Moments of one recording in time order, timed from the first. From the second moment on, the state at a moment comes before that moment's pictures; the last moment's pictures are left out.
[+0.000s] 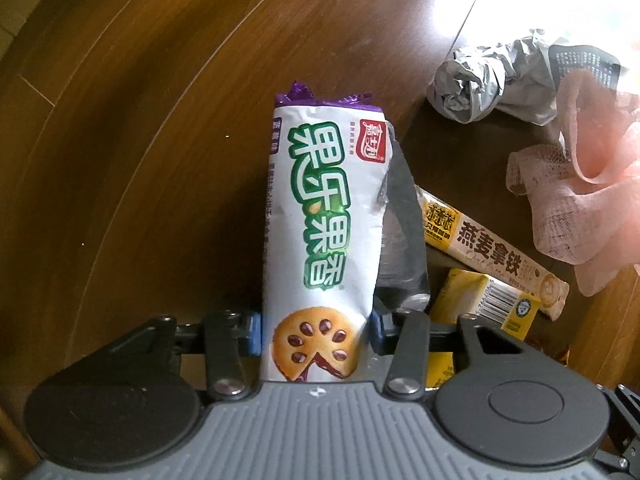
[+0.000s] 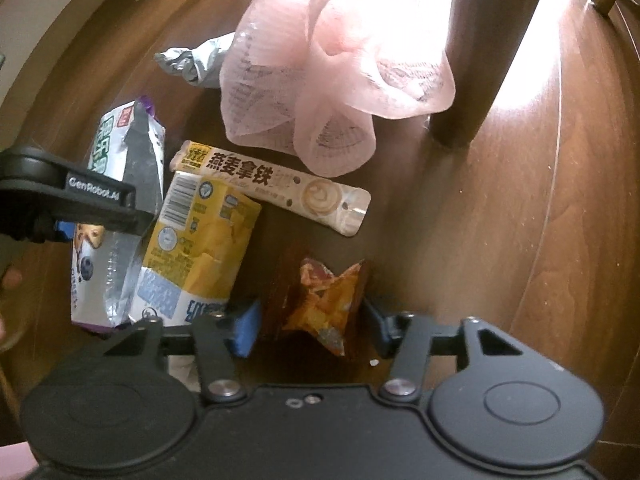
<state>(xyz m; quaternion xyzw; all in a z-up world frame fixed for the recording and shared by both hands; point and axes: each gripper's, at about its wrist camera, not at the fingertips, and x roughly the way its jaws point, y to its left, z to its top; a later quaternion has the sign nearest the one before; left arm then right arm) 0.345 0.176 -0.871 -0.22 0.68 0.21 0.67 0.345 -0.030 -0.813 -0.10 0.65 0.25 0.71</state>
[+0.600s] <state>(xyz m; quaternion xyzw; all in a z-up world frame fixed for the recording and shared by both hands) 0.333 0.160 -0.786 -0.23 0.67 0.26 0.66 0.345 -0.048 -0.727 -0.03 0.66 0.22 0.72</state>
